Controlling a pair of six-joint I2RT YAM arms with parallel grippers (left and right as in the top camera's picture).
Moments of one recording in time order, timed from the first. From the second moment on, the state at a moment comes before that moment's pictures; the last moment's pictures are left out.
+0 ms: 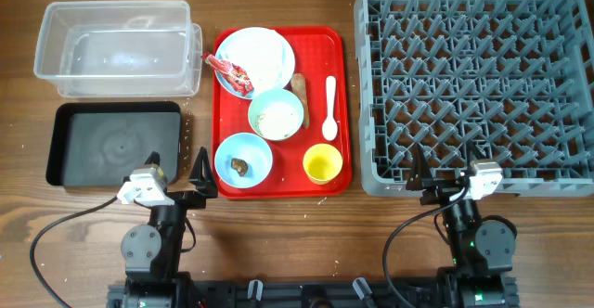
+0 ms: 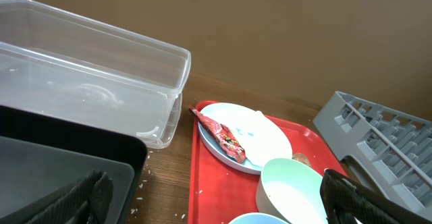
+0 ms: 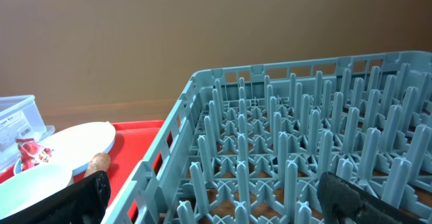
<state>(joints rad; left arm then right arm) -0.04 0.01 0.01 -0.07 0.01 -0.34 0.05 0.02 0.01 0.00 -0.05 0.13</state>
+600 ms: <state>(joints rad) -0.04 0.01 0.01 -0.07 0.01 -0.34 0.05 0.02 0.01 0.00 -0.05 0.13</state>
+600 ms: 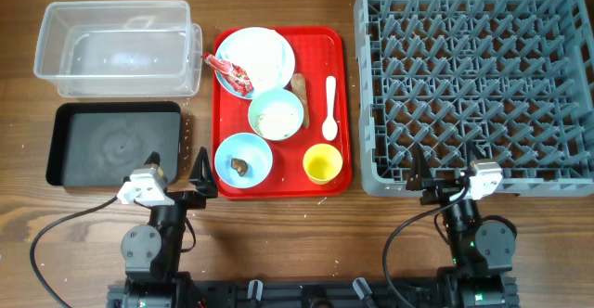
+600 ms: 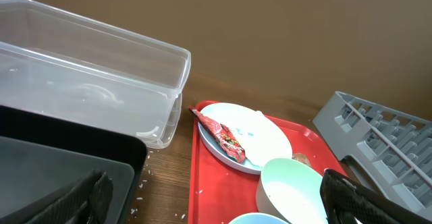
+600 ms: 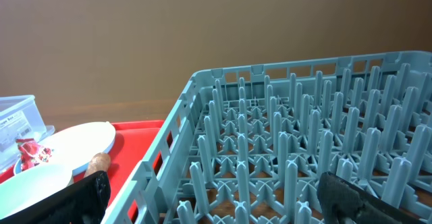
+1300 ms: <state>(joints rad) -0.04 0.01 0.01 -0.07 0.01 -0.34 0.05 0.02 0.01 0.00 -0.05 0.13</state>
